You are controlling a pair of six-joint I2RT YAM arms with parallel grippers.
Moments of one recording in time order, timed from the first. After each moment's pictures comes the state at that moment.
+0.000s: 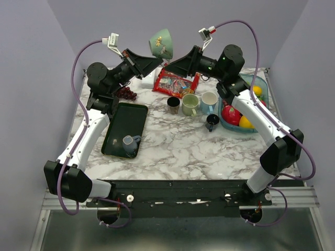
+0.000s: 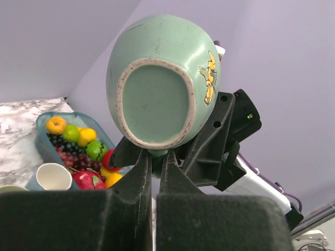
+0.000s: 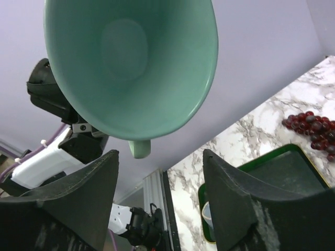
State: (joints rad) left arm -0.26 1.34 1.32 0.43 0.63 -1.05; right arm 0.49 1.66 1.65 0.25 -0.78 0.79
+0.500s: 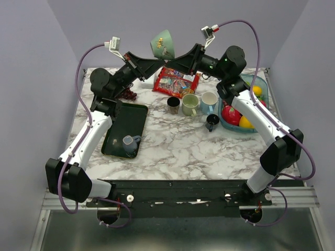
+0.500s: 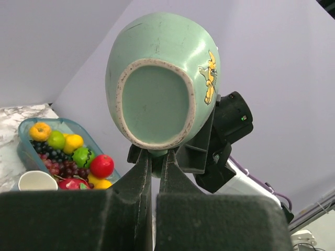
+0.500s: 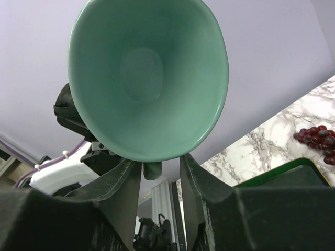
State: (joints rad) left arm -0.30 1.34 1.25 0.56 0.61 -1.11; right arm 0.49 1.66 1.64 0.36 -0.77 0.88
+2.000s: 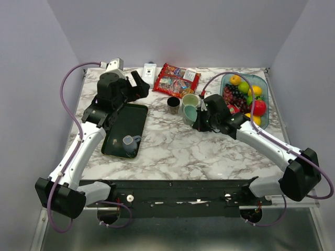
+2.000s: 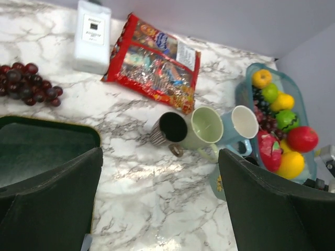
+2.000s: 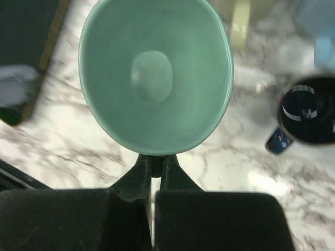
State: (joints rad) left arm -0.33 1.18 1.23 -0.31 0.01 -0.50; right arm 0.62 1.35 1.08 -0.46 0.00 0.37
